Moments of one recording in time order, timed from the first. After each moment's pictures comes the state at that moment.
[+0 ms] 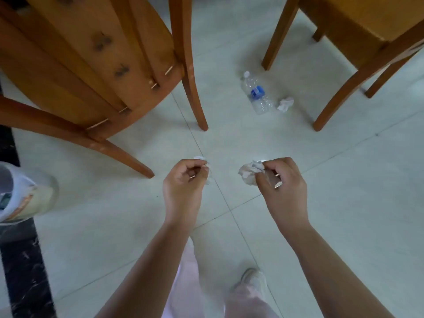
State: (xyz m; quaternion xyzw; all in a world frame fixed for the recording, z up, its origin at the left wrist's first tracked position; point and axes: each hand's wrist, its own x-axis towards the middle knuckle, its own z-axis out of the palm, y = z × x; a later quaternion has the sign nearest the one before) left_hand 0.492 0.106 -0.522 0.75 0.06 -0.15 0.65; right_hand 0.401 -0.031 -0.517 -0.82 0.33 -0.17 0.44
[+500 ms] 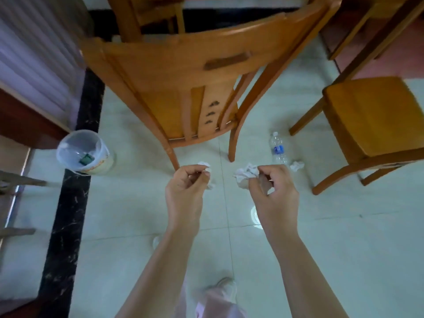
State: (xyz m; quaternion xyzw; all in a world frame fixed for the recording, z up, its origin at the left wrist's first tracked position) left_hand 0.464 0.171 -0.278 0.63 0.18 -0.01 0.76; right_hand 0.429 0.037 -0.258 -0.86 0.18 -0.15 0.46
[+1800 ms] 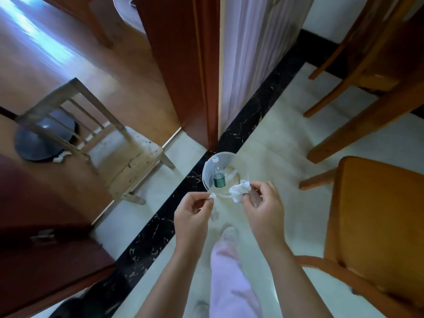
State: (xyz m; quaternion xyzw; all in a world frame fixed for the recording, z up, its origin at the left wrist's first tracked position) left_hand 0.652 0.662 -0.333 0.58 0.45 0.18 0.65; right_hand 0.737 0.560 -0.326 -0.88 -0.11 0.06 0.46
